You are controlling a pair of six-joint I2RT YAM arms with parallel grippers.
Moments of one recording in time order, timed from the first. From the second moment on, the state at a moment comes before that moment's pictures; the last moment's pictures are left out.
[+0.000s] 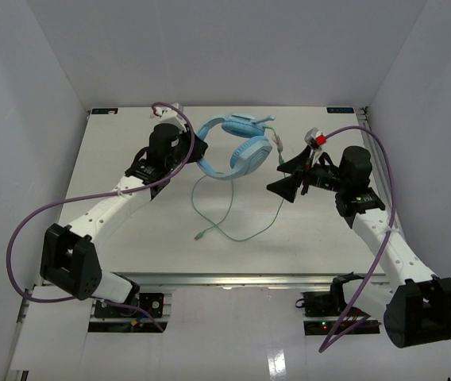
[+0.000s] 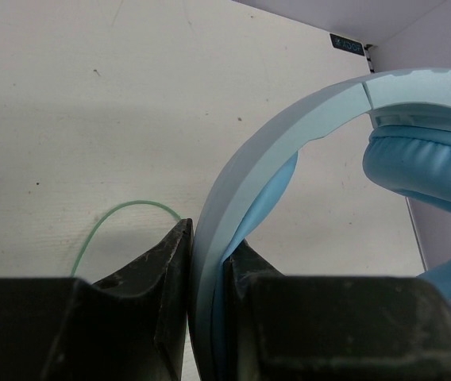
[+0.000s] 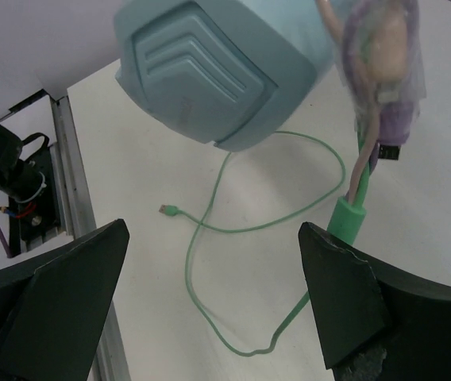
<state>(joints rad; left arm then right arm) -0.48 1.42 1.14 -0.04 -0.04 -0.56 0.20 1.07 0.78 0.13 -0.98 0.12</state>
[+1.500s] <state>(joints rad) -0.47 1.30 1.23 -0.09 -0.15 -0.51 0.20 1.02 0.95 -0.19 -0.93 -0.49</state>
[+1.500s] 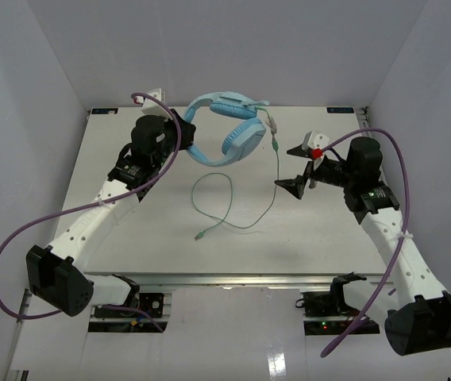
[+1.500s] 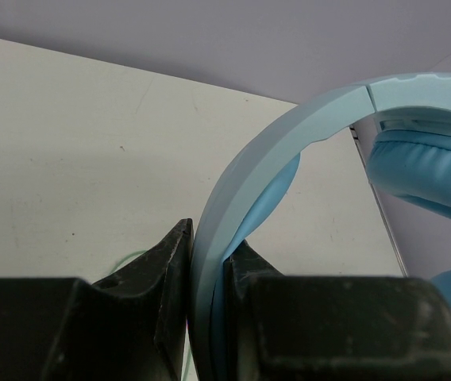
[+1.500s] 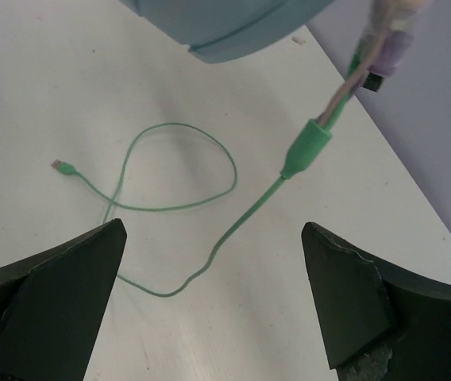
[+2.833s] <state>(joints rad) -0.44 1.37 1.46 0.00 -0.07 -0.77 0.39 1.46 0.64 1.15 -1.15 0.41</state>
